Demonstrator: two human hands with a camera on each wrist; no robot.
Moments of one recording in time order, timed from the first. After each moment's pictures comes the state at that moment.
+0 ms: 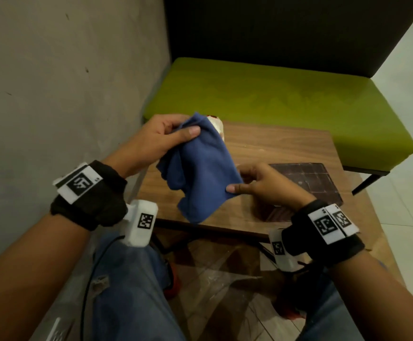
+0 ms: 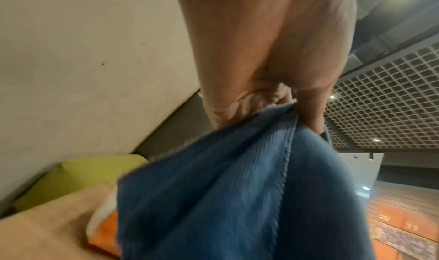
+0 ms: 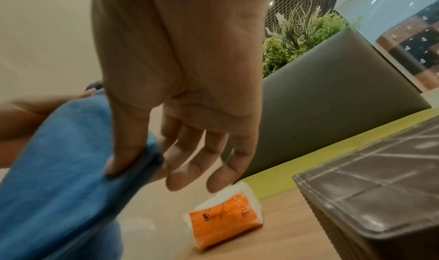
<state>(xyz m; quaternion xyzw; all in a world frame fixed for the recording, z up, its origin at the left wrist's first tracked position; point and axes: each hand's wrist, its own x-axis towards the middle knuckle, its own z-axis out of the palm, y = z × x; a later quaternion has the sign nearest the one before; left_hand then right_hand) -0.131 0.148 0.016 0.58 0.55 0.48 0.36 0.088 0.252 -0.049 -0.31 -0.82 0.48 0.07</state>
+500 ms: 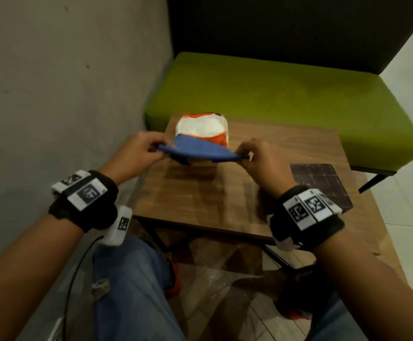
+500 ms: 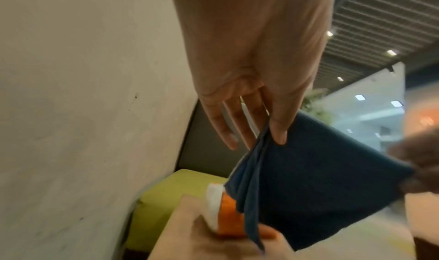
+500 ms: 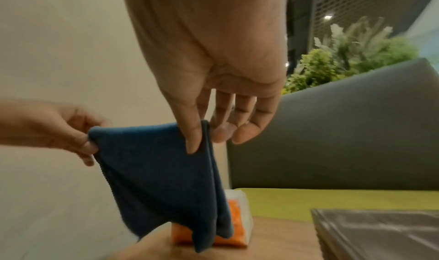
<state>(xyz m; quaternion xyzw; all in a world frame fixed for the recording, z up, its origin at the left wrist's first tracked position) -0.194 0.149 -0.044 0.59 0.71 0.34 0.17 0.051 0.274 -0.052 -0.41 -0.88 0.19 0.18</state>
